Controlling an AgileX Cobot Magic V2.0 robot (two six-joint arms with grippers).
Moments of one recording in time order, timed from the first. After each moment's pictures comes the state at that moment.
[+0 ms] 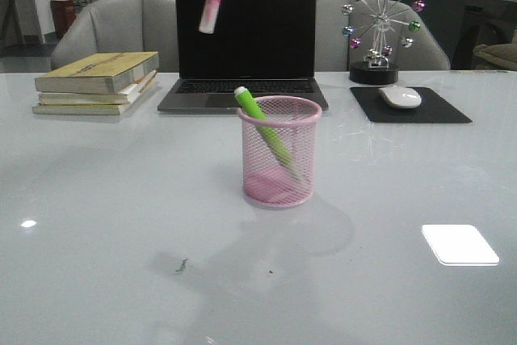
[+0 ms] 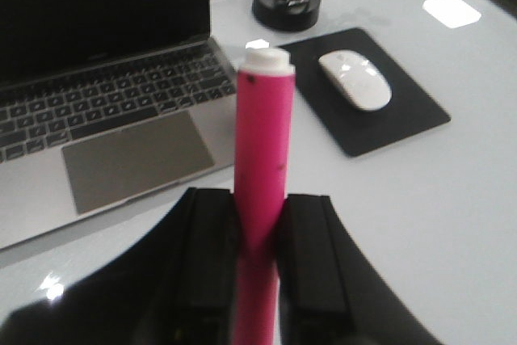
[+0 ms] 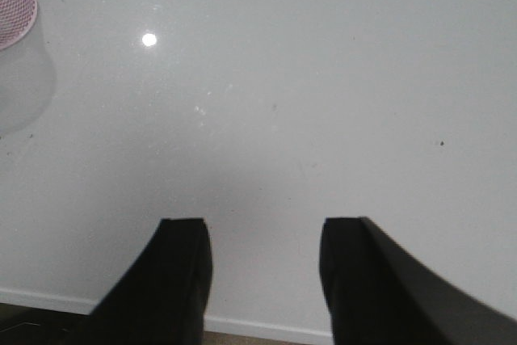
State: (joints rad) left arm -0.53 1.83 -1.56 -0.34 0.22 0.23; right arm 0.02 0.79 -0.72 0.01 0.81 -0.06
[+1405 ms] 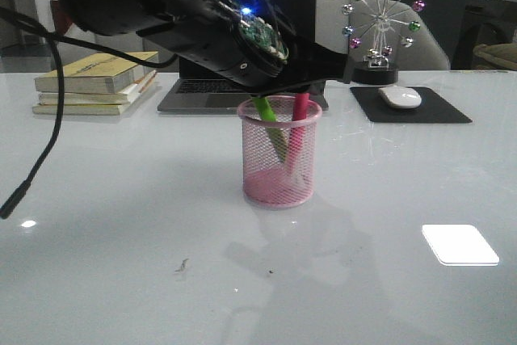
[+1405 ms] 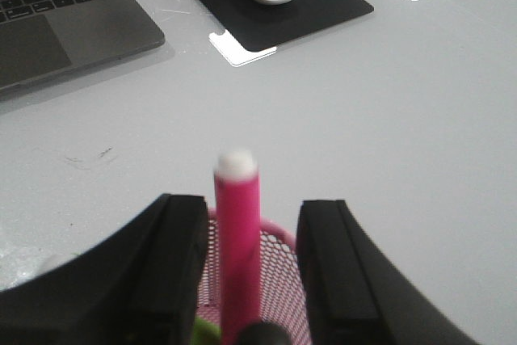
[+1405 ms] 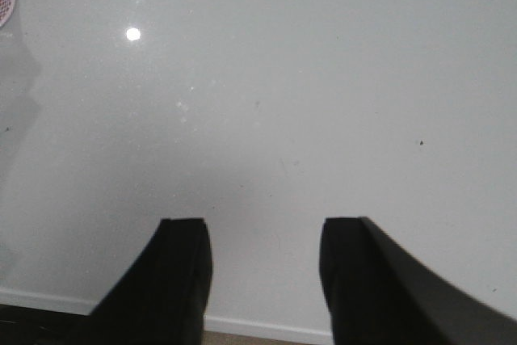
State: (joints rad) left arm -0.77 1.93 -1.23 -0.35 -0.20 0.21; right arm 0.02 0.79 -0.72 -0.03 0.81 -0.06
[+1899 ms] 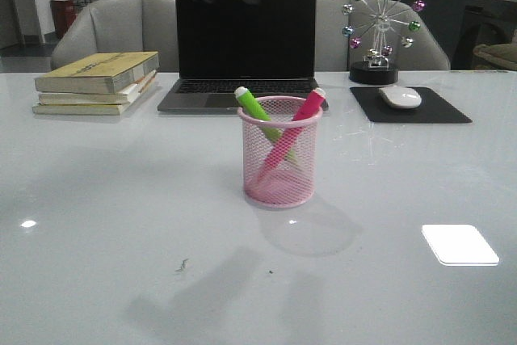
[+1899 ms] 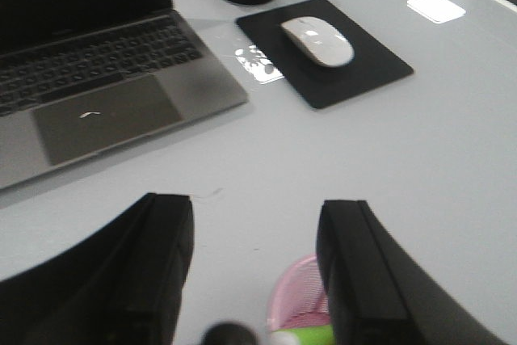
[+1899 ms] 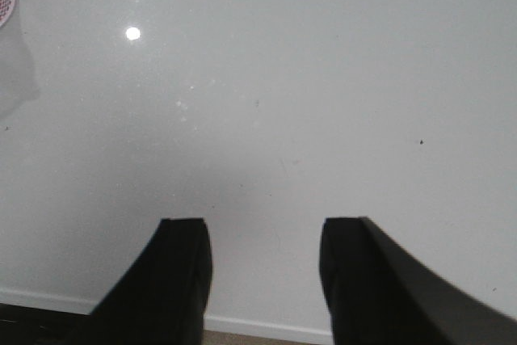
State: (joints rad) left arm -0.58 1.65 -1.23 -0.30 0.07 0.23; right arm 0.02 0.79 -0.72 -0.03 0.81 -0.06
